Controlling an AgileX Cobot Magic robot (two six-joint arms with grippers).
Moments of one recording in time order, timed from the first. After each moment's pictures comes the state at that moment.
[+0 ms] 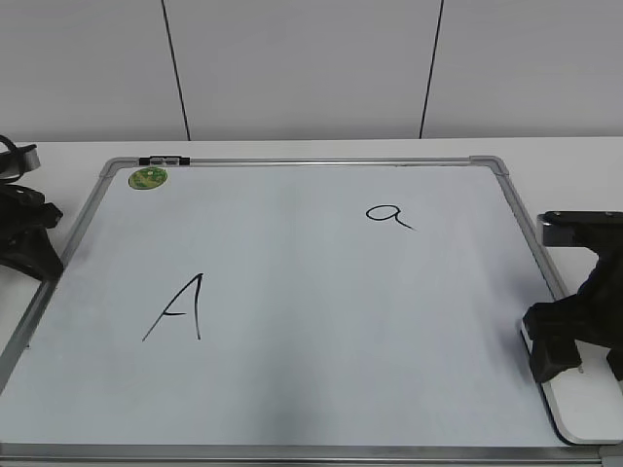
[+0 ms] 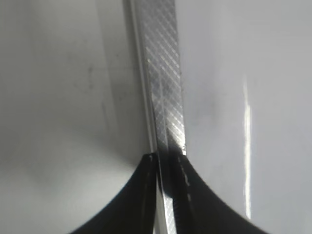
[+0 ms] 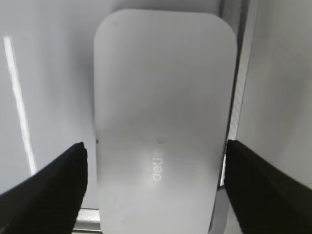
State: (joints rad) left arm 0.15 2.15 -1.43 -0.44 0.95 0.49; right arm 0.14 1.64 -0.81 0.06 0.75 0.06
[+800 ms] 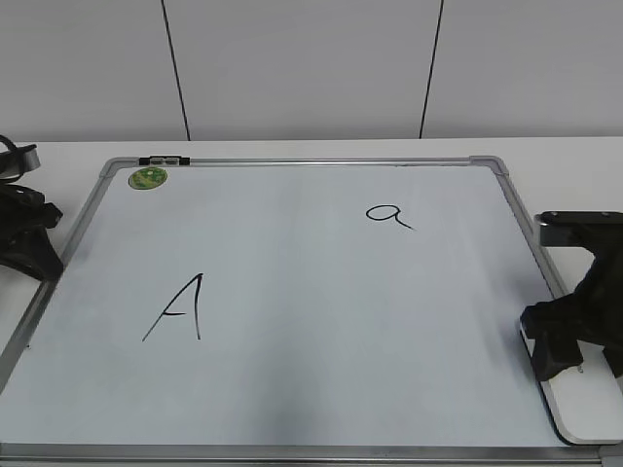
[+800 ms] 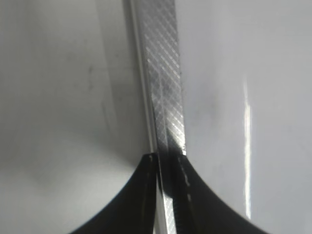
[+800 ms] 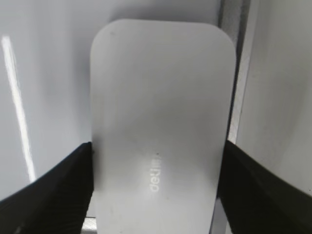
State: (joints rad) left arm 0.15 2.15 -1.43 -0.44 0.95 0.49; right arm 0.14 1.66 -0.82 0.06 0.74 0.06
